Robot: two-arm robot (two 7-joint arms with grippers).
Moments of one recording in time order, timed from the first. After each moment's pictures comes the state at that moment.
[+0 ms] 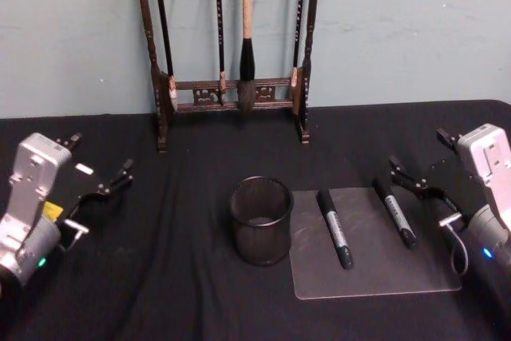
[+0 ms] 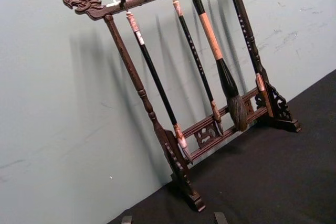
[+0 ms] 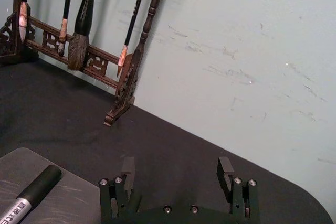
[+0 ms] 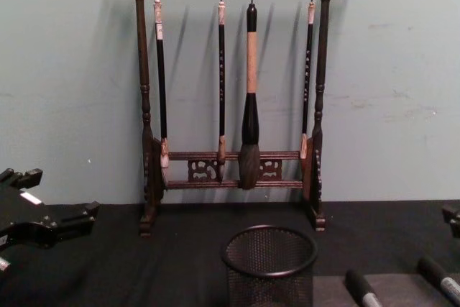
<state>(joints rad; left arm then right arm) -0.20 0.60 0.45 -1.41 -0.25 -0.12 0.03 0.20 0.60 -0.45 -1.41 0.25 -0.12 -0.03</state>
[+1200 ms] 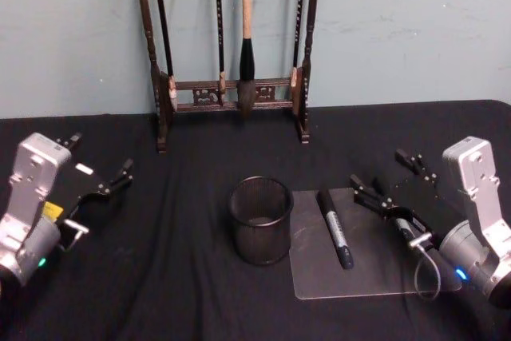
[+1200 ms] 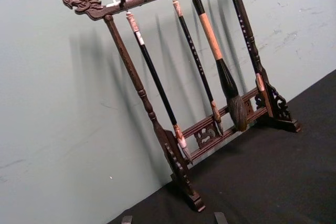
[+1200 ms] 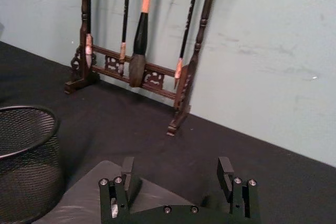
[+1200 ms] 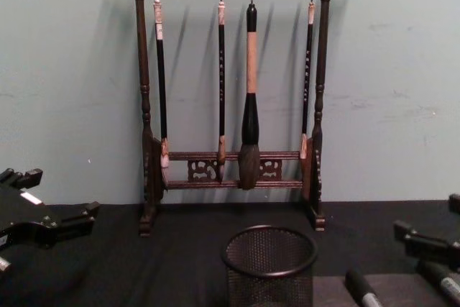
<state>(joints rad) -0.20 0.60 0.45 -1.41 -0.25 -0.12 0.03 0.12 0.53 -0.40 -1.50 0.33 -0.09 0.11</state>
